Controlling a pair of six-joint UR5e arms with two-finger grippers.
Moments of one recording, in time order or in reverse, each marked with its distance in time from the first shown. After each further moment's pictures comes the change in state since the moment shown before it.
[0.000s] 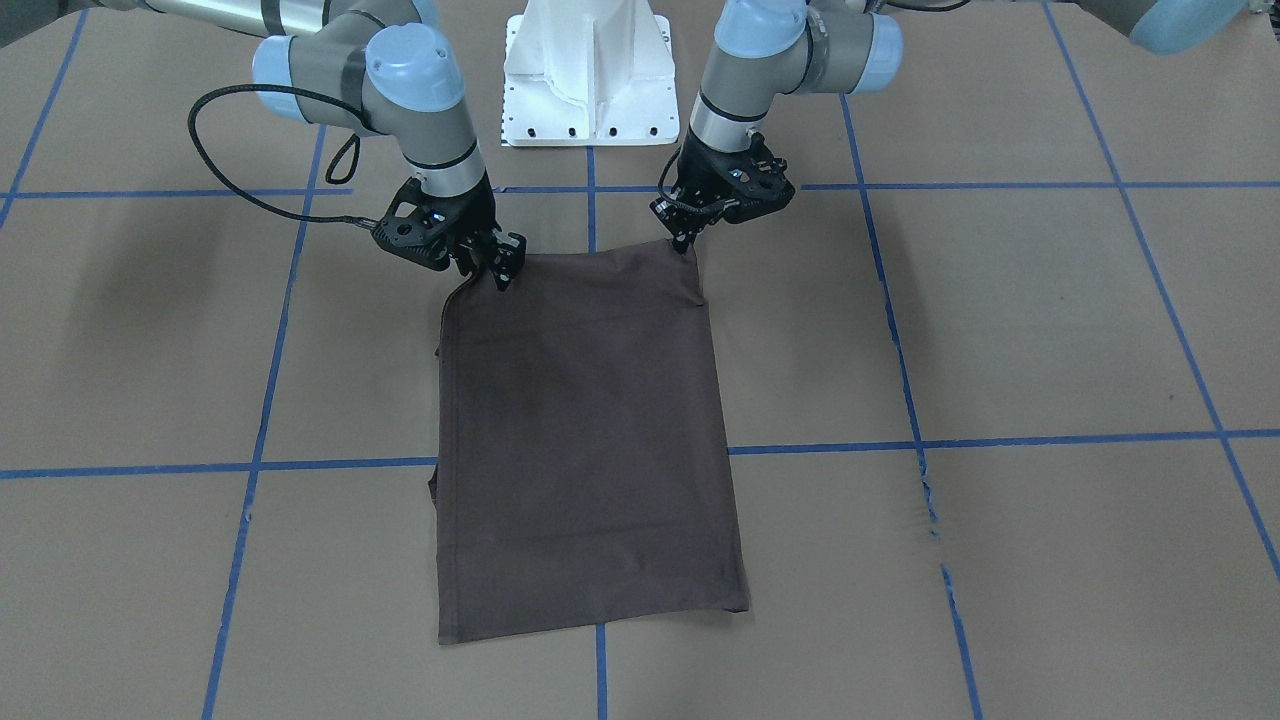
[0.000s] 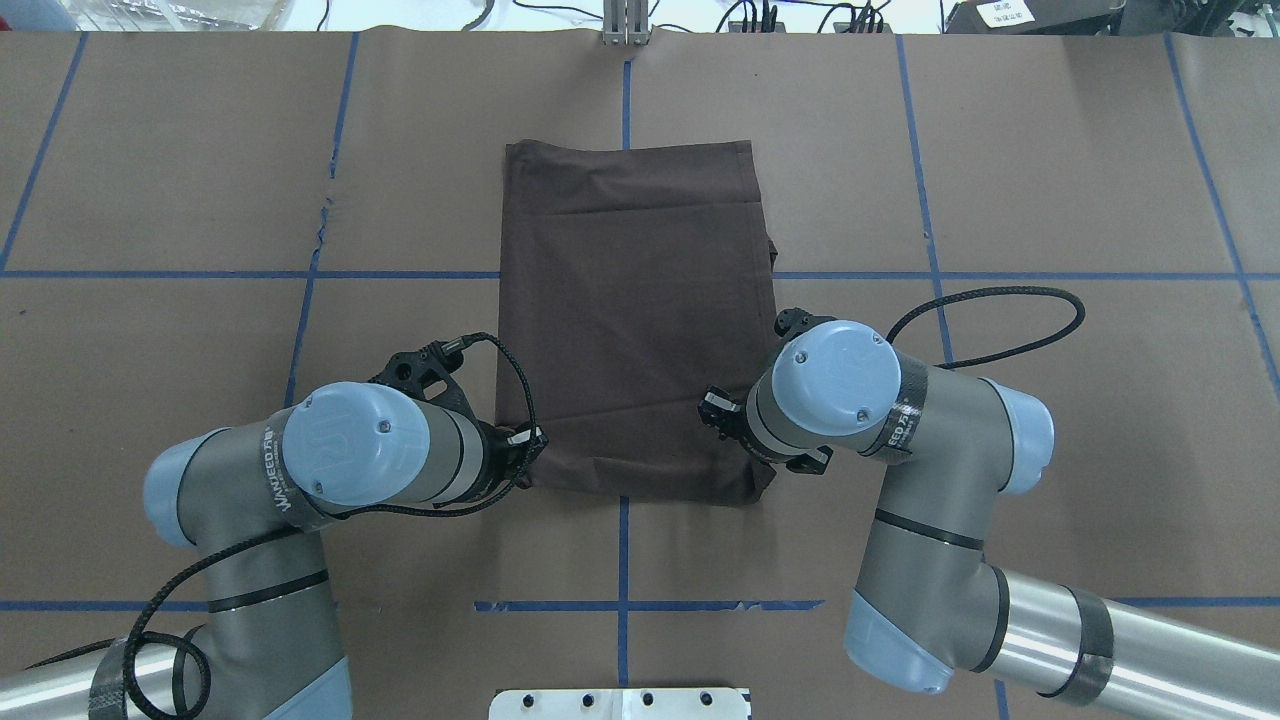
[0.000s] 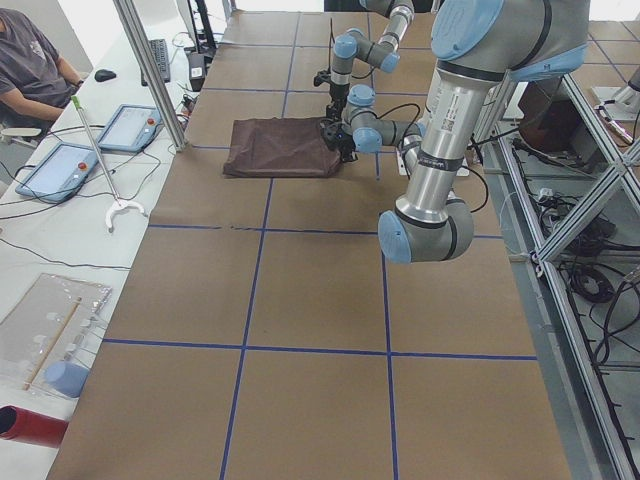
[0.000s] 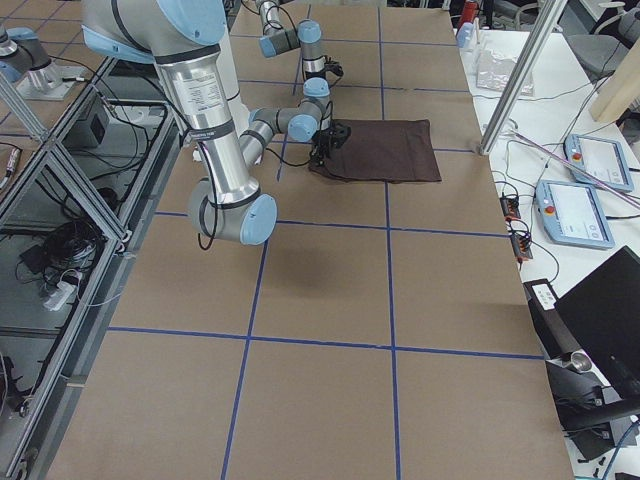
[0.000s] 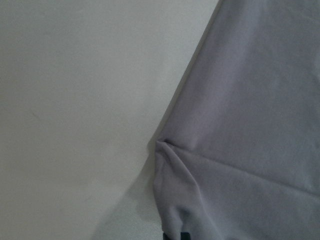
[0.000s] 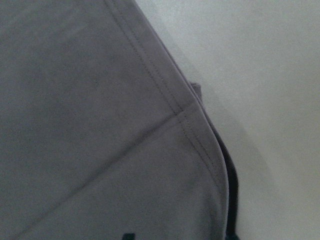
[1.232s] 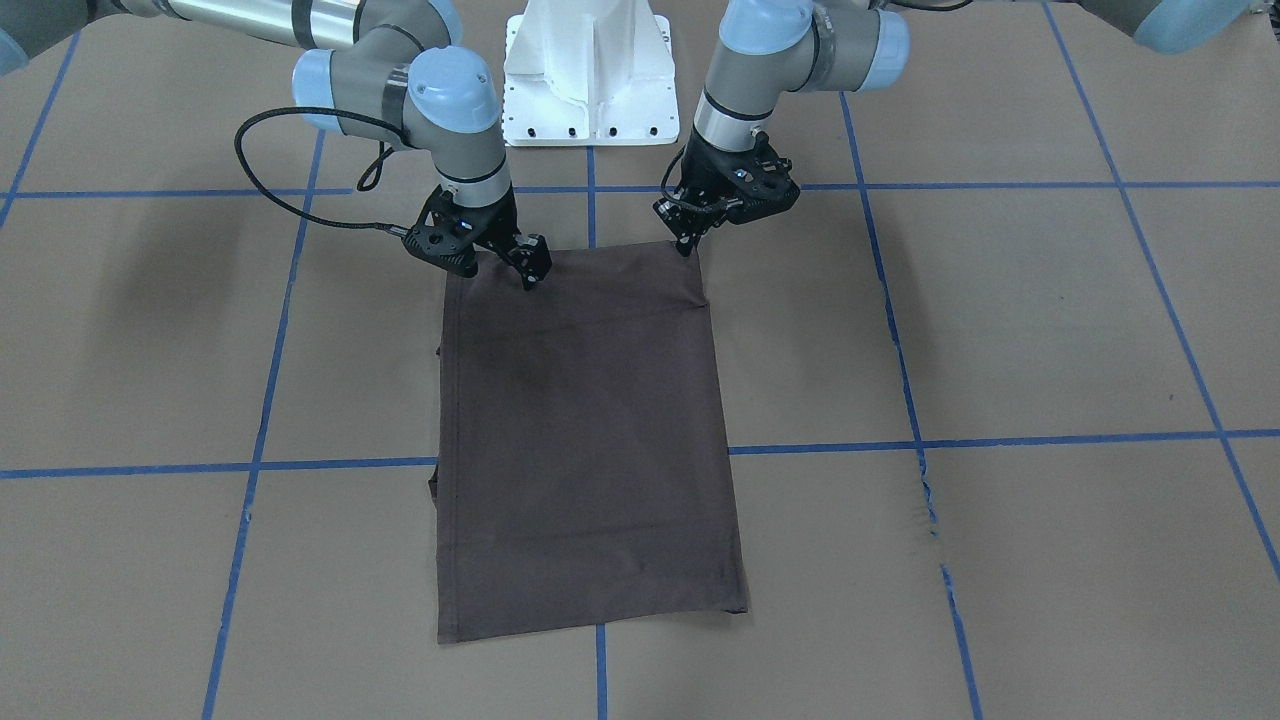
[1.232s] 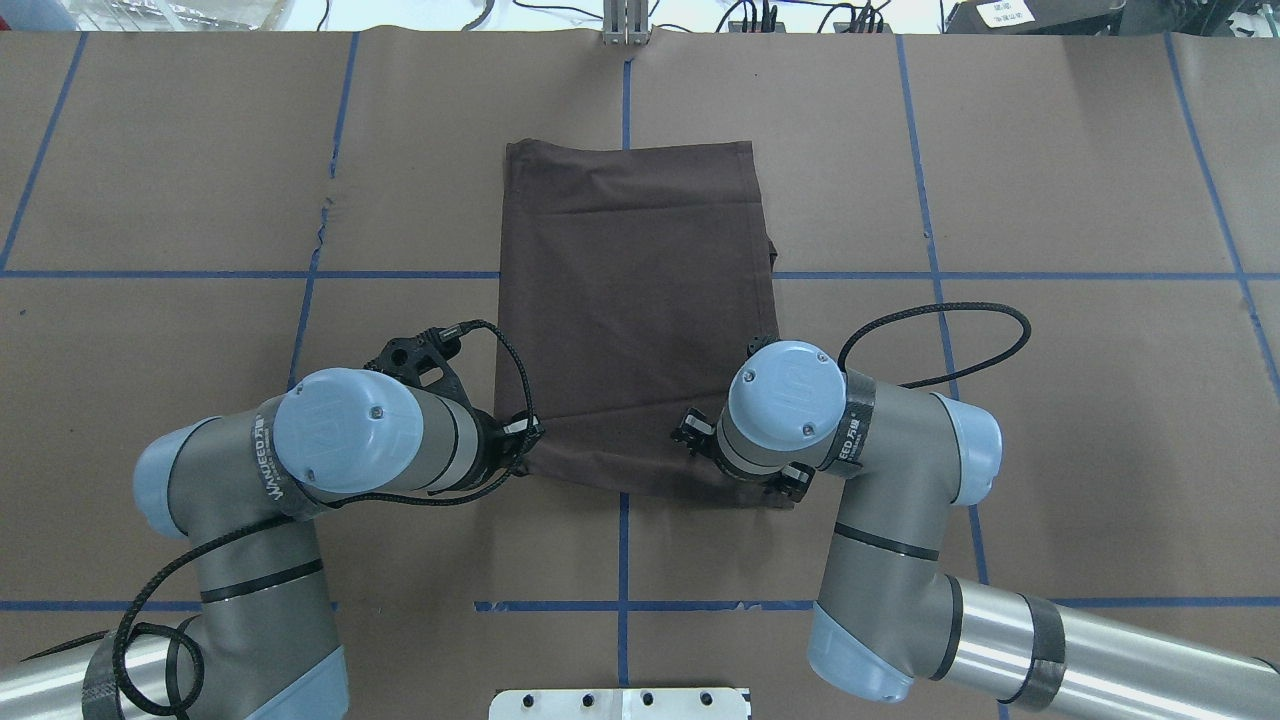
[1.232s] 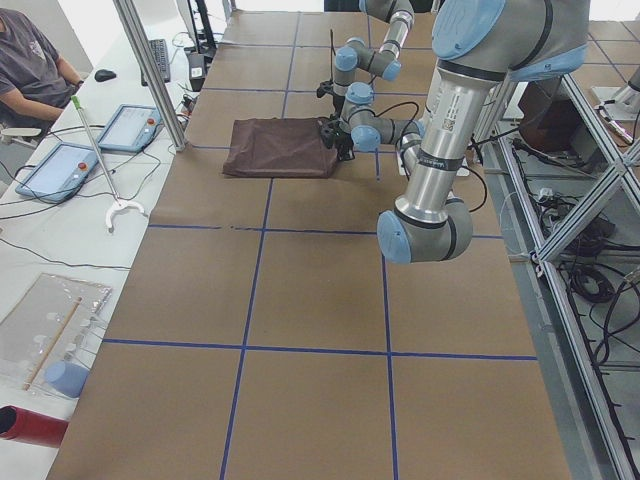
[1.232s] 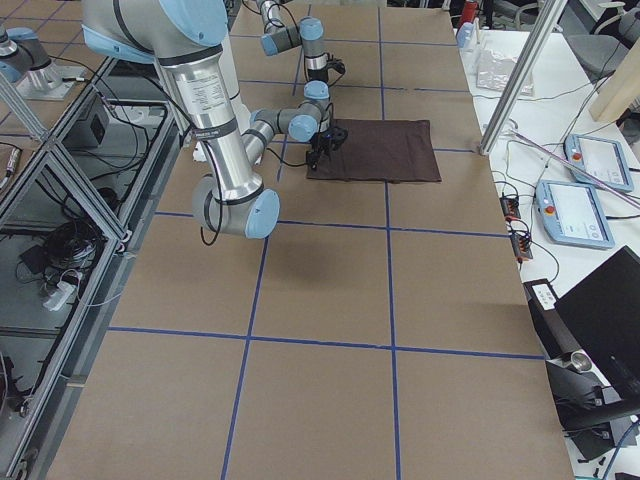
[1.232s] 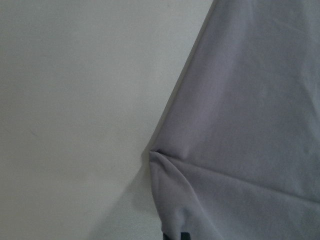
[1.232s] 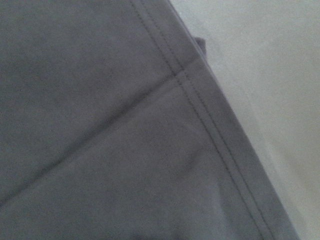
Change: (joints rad) left arm -0.014 -0.001 -0.010 0.009 0.000 0.022; right arm -0.040 0.051 -0.081 -0.046 0.006 0.003
